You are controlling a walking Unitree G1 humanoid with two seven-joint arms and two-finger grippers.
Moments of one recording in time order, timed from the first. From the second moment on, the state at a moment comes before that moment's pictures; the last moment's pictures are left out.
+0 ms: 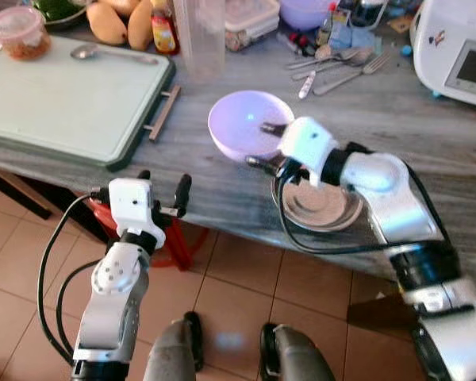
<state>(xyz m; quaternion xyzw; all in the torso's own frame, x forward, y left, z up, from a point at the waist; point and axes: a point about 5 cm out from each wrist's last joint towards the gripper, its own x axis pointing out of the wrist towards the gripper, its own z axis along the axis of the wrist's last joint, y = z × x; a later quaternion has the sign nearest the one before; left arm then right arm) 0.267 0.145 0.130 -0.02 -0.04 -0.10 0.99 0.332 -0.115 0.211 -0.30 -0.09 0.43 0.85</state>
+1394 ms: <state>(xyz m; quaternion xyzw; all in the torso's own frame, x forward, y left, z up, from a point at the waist) 0.271 0.147 0.131 -0.02 -0.04 -0.10 0.99 0.293 -0.147 0.158 -0.11 0.00 0.10 0.99</state>
